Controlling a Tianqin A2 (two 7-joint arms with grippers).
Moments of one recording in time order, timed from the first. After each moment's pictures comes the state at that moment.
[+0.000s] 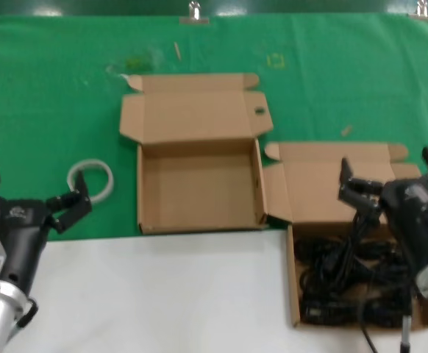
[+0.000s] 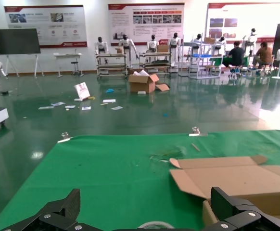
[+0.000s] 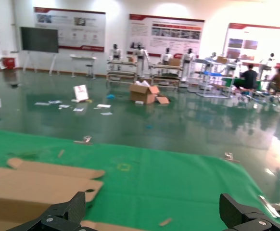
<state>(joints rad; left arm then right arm) 0.00 -0.30 1.60 -1.60 -1.80 0.00 0.00 -0.01 0.31 -1.64 1.62 1.83 0.02 -0.03</state>
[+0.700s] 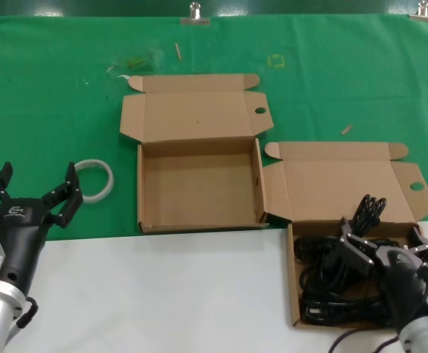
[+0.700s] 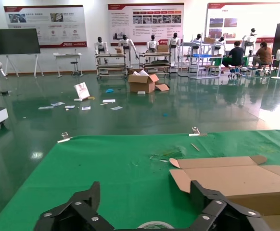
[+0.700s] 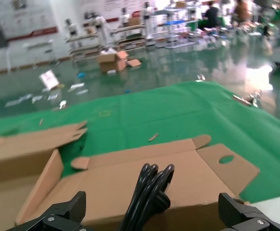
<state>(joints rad) 0.00 -0.30 1.60 -1.60 -1.80 0.00 0.00 -0.06 0.01 -1.37 1.40 2.05 -0.21 -0.32</state>
